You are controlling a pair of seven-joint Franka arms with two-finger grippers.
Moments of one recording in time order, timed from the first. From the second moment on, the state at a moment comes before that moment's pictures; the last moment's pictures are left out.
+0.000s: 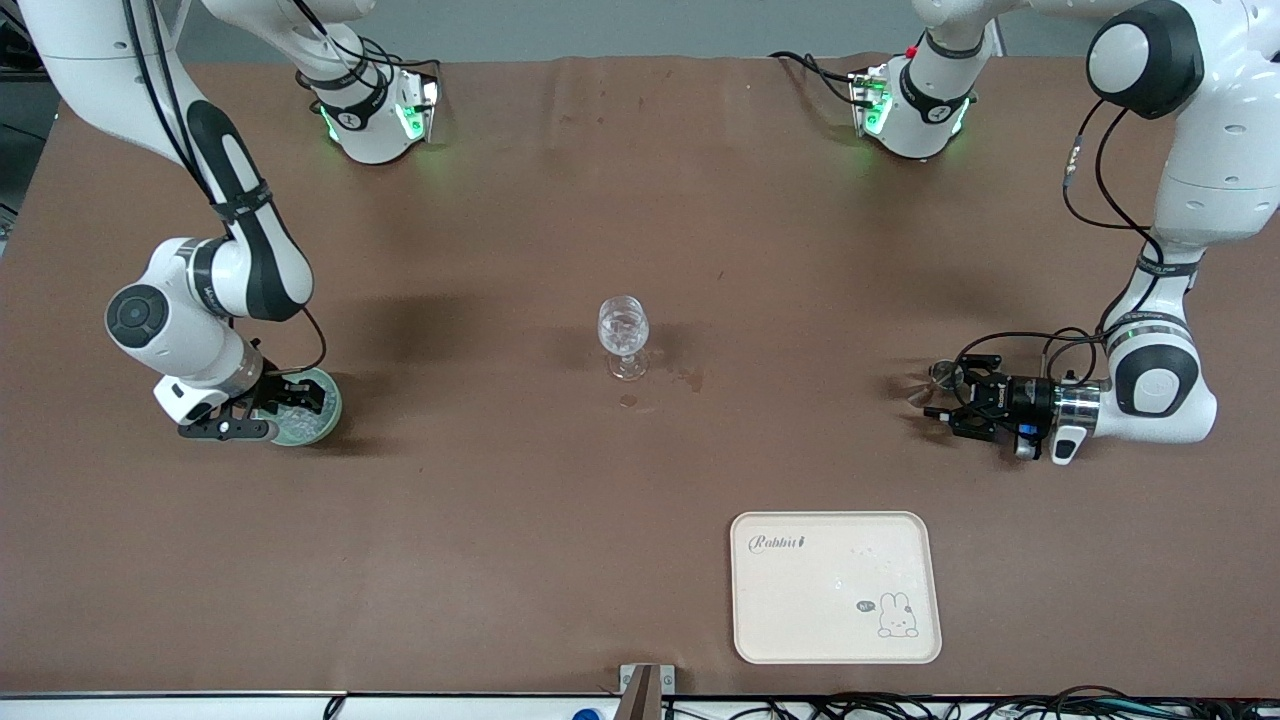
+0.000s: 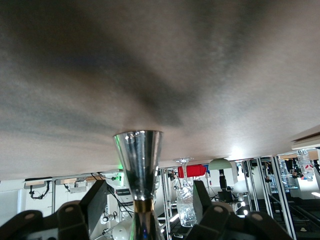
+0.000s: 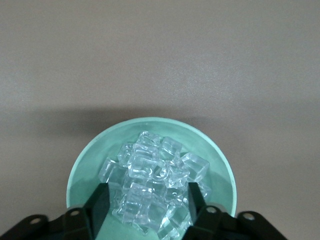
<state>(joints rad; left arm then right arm) 0.34 0.87 -0.09 -1.64 -0.86 1.63 -0.44 0.04 0.39 -0.10 -2.13 0.02 2.55 -0.07</state>
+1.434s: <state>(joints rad) 0.34 0.86 -0.14 -1.62 -0.97 1.57 -0.54 0.01 0.27 -0.12 -1.70 0.02 1.95 -0.06</state>
